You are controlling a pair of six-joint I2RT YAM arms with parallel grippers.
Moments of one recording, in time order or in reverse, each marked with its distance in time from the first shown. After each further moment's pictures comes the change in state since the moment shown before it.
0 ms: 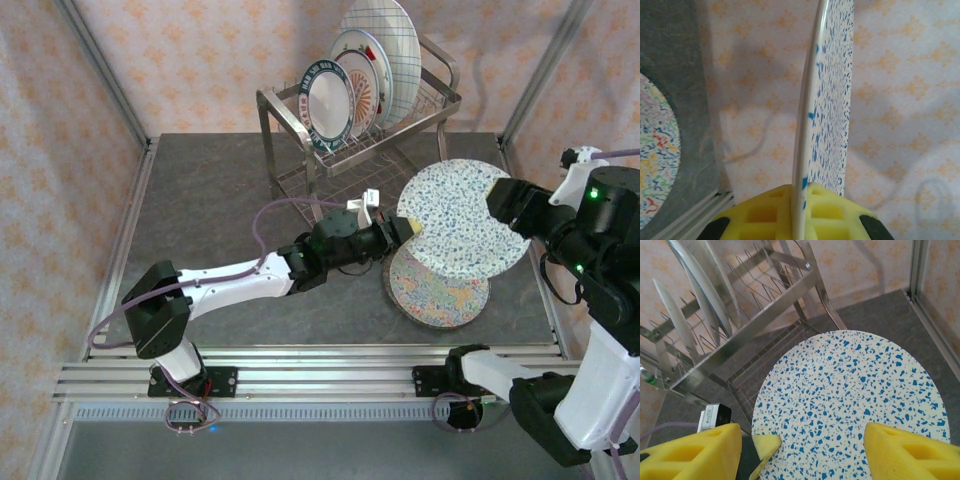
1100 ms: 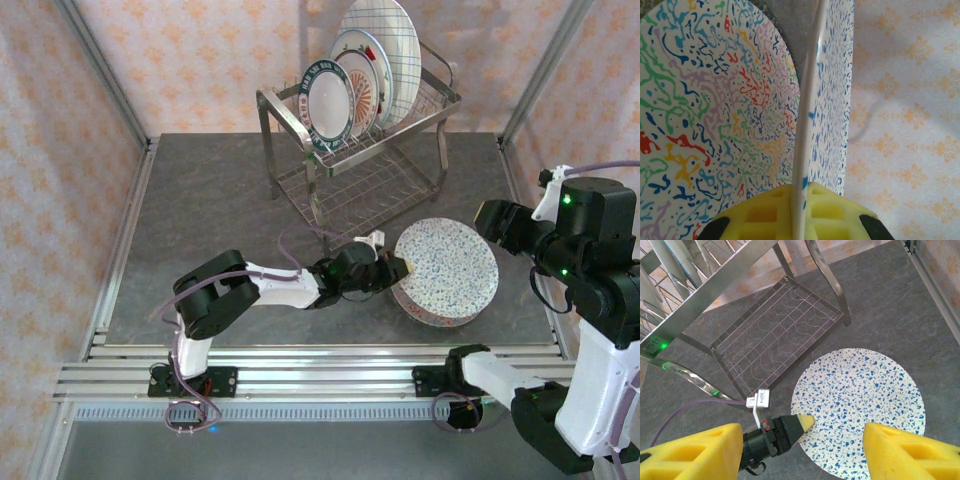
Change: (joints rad) left arm -0.017 0.293 -0.127 0.159 0.008 0.044; right arm 0.000 -0.066 -0.171 -0.041 -0.031 0.020
